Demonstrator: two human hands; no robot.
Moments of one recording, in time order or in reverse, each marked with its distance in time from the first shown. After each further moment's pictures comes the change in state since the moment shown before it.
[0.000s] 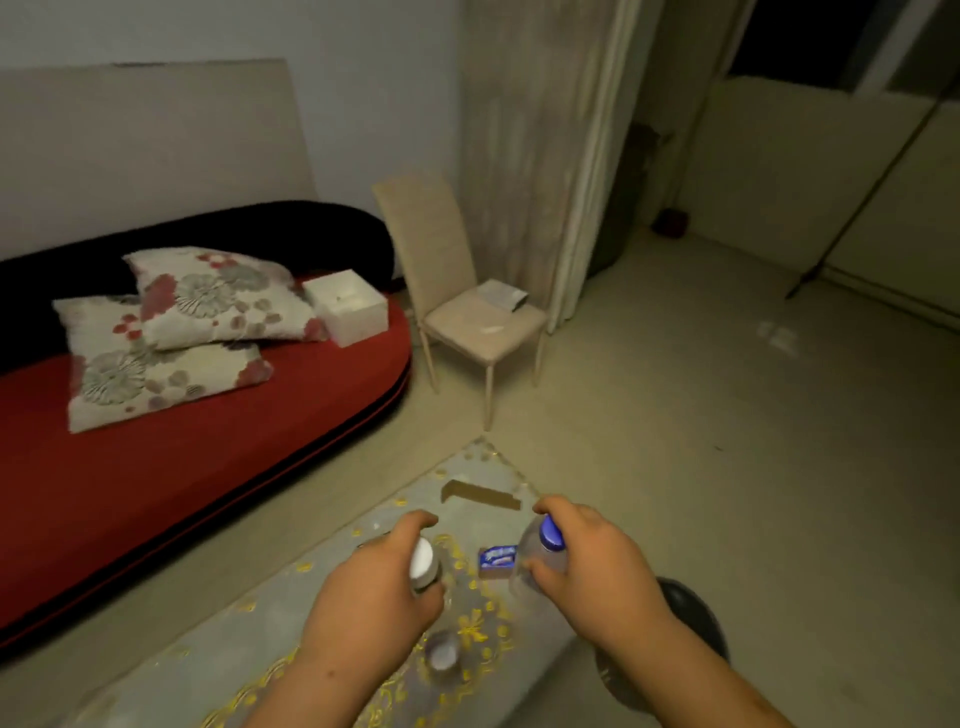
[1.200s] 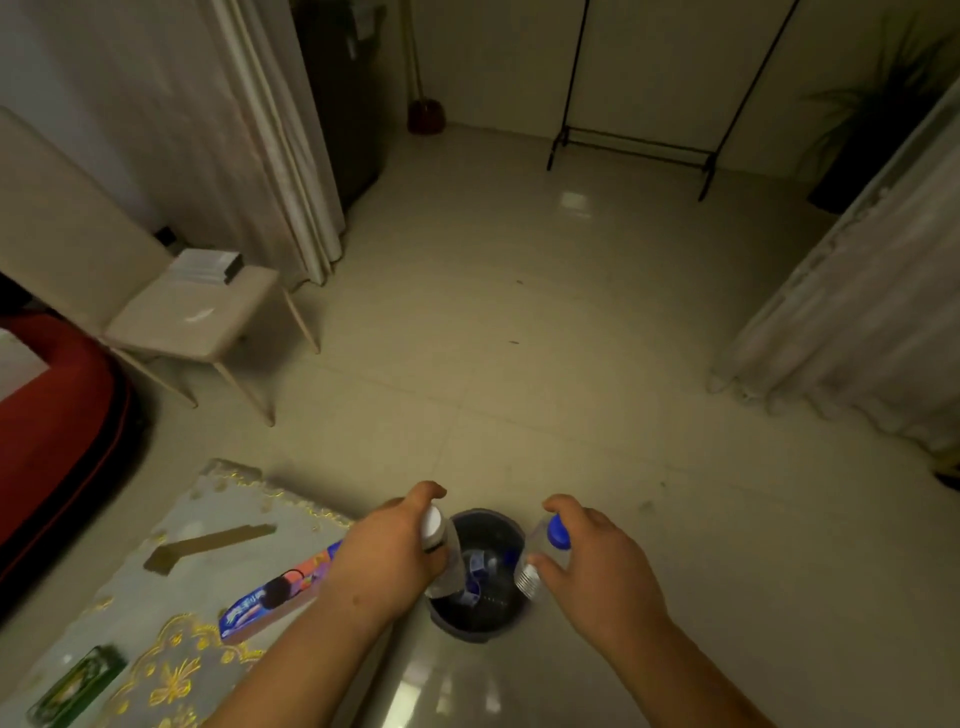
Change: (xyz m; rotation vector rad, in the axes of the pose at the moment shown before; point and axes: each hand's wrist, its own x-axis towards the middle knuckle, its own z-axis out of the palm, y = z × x) left_hand 0.125 0.309 0.332 0.071 -0.412 0.448; right_hand -0.101 0.399 -0.095 0.052 0.155 0.605
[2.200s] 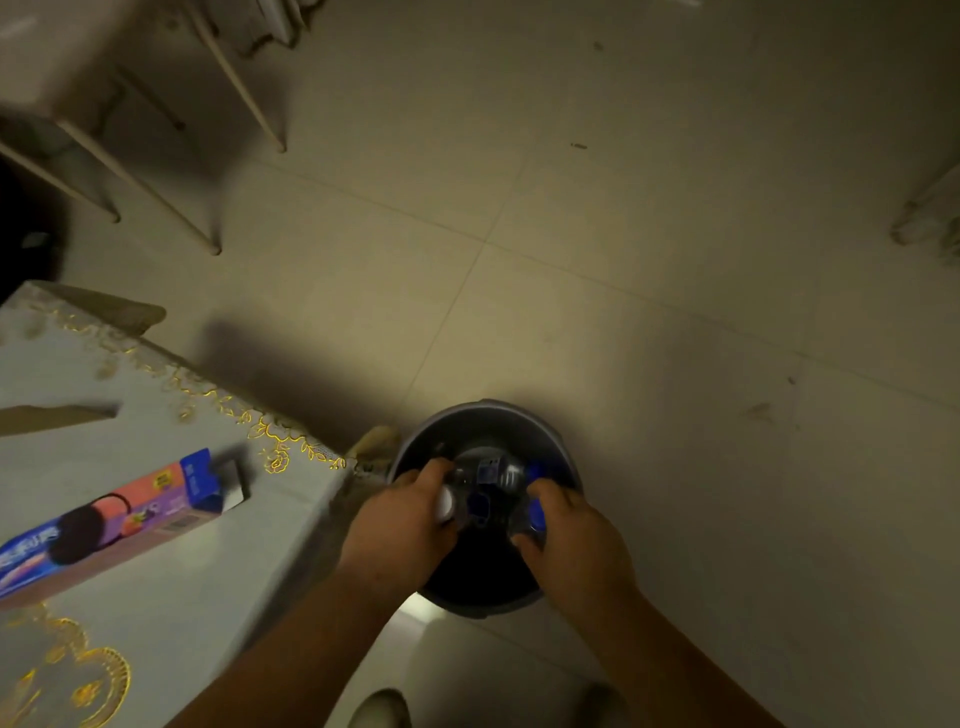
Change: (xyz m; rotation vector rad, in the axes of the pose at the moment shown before) left_hand 0.122 -0.194 0.393 0.099 -0.196 -0.205; right_hand 0.161 0.219 0.386 -0.005 -0.344 0.031
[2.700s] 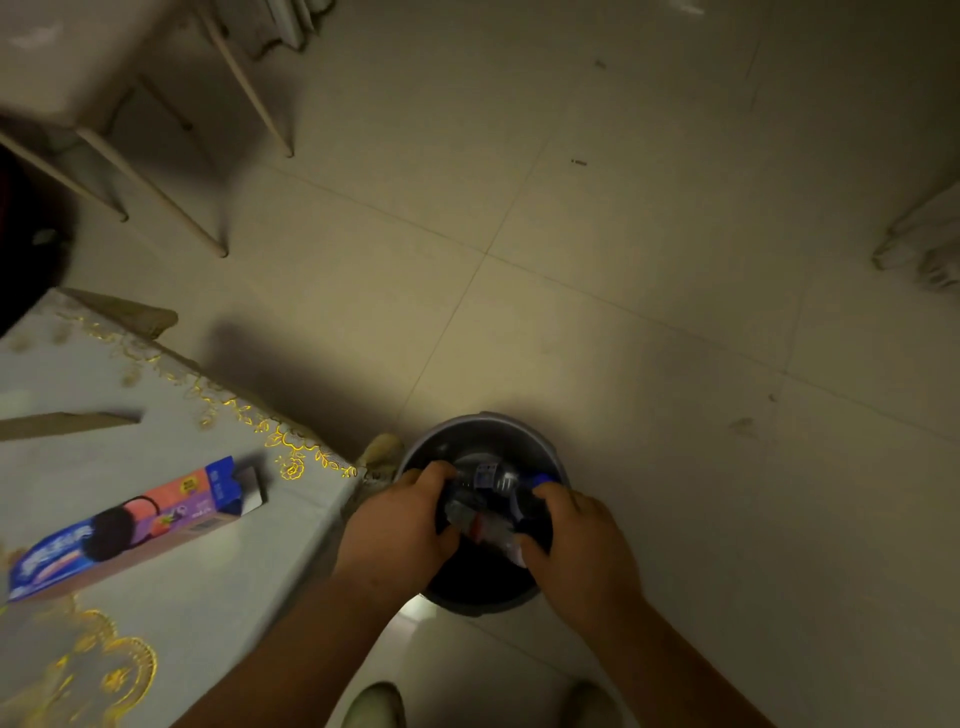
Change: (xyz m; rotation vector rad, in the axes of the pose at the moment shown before) left_hand -0.013 0.019 -0.046 -0.002 -0.057 -0.025; right_hand -0.017 -0.019 -0.043 -0.031 0.047 -0.003
